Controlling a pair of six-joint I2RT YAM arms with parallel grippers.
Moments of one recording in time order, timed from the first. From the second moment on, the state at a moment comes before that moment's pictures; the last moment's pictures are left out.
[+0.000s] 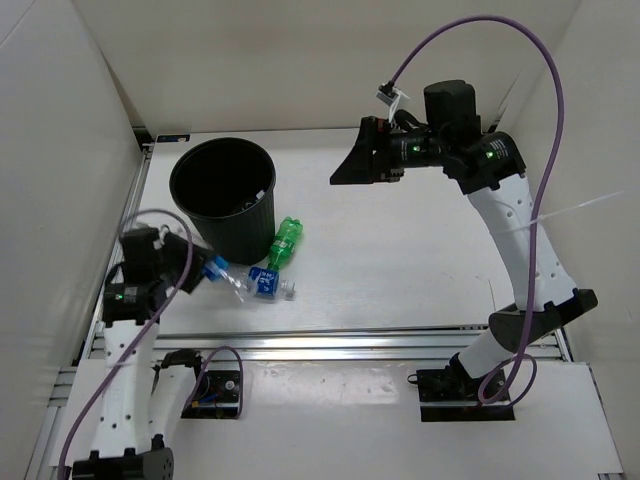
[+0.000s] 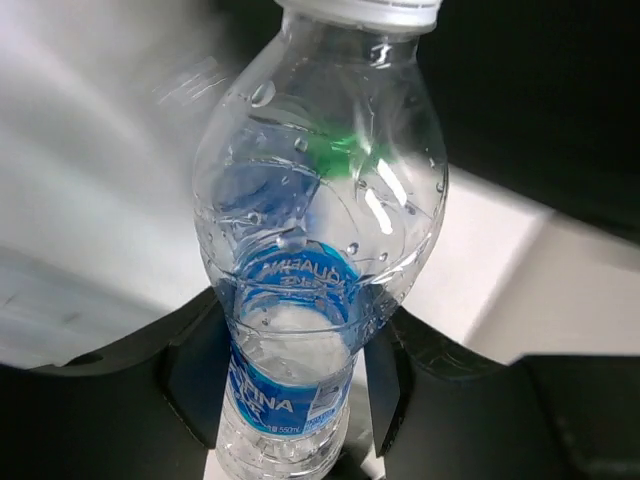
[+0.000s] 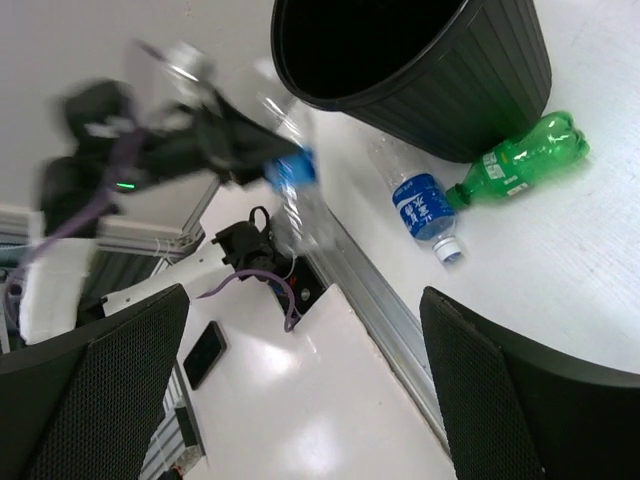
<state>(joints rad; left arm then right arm) 0.06 0.72 0.77 -0.89 0.19 -0.98 0.50 1.57 2.06 -0.98 -0.73 0.42</state>
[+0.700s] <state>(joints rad) -0.09 1.48 1.90 -0.84 -0.20 -0.71 0.50 1.57 1.85 -0.98 -0.78 0.49</state>
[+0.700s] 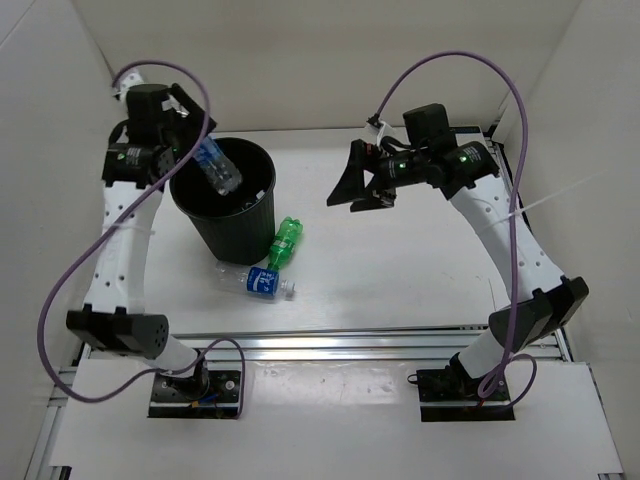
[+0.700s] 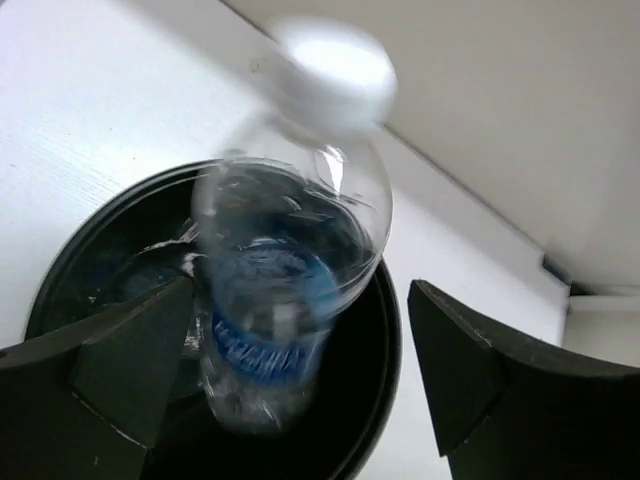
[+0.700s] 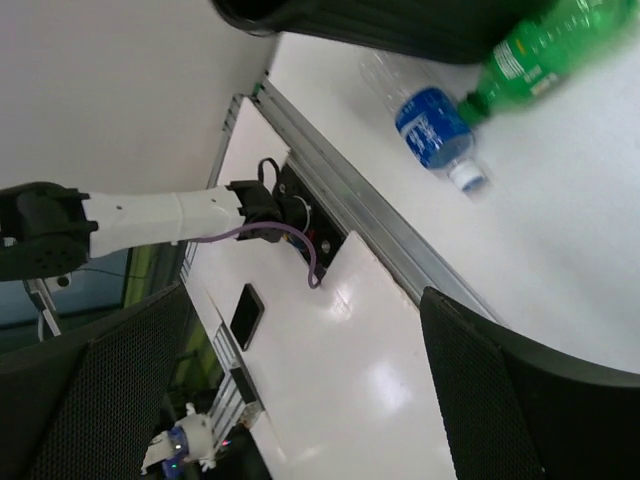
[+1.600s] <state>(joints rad) -0.20 0.73 1.43 -1.18 -0.36 -0.88 0.42 2.31 1.81 -0.78 -0.80 0.70</state>
